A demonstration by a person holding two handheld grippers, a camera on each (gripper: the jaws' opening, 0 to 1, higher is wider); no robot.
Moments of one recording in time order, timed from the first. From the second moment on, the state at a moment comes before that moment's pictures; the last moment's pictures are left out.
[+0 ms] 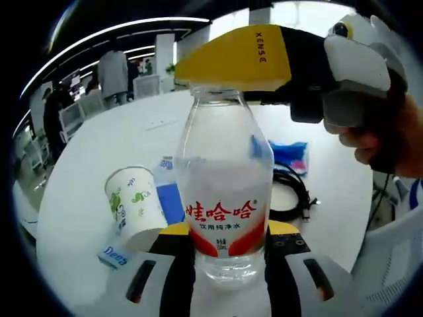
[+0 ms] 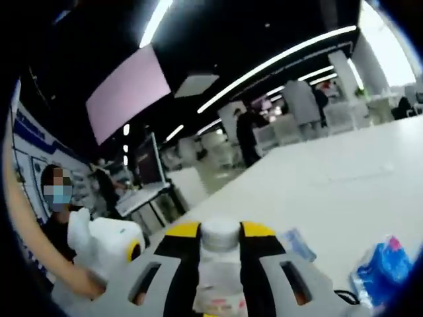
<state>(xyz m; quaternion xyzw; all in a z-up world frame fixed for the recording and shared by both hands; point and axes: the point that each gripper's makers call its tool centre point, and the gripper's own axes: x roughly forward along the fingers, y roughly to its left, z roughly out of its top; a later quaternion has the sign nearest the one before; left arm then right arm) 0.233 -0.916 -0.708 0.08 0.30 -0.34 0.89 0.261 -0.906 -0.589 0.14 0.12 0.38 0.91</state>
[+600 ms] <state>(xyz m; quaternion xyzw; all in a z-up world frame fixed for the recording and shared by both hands) 0.234 -0.897 -0.659 0.07 0.25 -0.35 0.90 0.251 -0.879 -0.540 0.09 0.08 0.40 0.91</state>
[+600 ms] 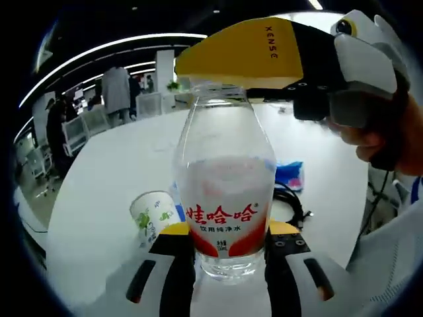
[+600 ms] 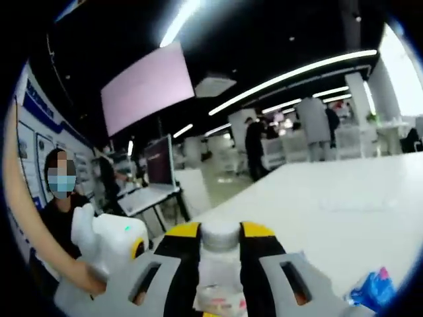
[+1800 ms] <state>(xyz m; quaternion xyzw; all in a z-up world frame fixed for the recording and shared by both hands) 0.342 -0.844 -0.606 0.05 0.18 -0.23 0.96 0.333 -0.823 -0.486 0.02 0.04 0.53 0.85</state>
